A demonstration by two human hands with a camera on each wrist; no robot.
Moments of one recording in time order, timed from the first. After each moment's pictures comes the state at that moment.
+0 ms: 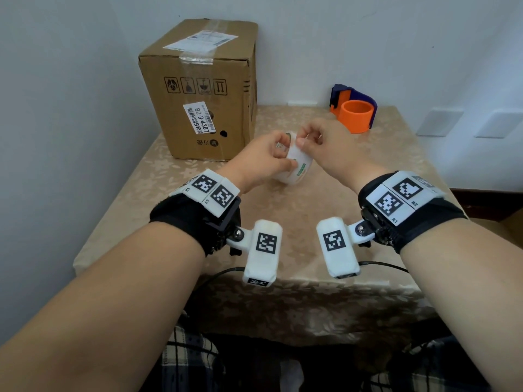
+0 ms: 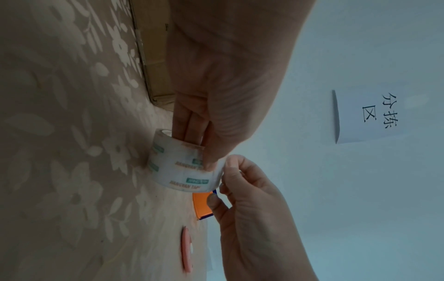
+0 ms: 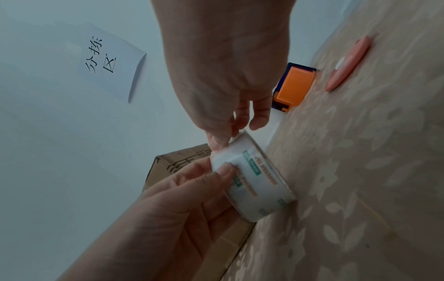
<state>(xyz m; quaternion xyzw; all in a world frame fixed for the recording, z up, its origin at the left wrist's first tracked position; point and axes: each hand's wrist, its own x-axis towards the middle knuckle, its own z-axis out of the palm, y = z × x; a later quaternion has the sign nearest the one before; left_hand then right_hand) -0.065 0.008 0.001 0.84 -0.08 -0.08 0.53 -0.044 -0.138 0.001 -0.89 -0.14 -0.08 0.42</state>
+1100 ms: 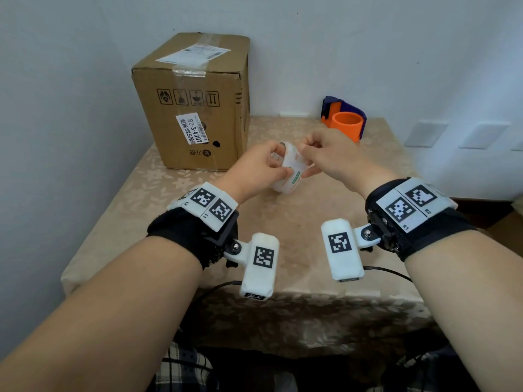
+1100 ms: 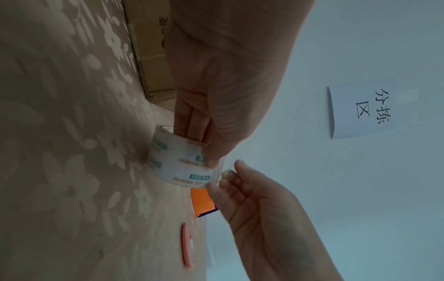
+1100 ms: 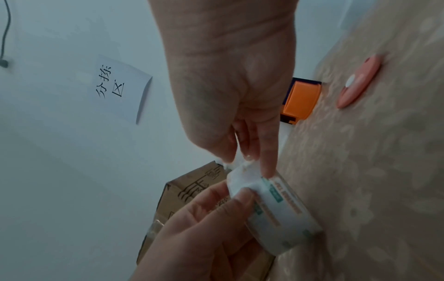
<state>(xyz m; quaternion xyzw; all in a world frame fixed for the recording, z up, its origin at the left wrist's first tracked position) -0.064 0.003 0.003 0.86 -0.09 -0.06 0.50 -0.048 -0.149 0.020 -0.88 -0.09 0.01 0.46</state>
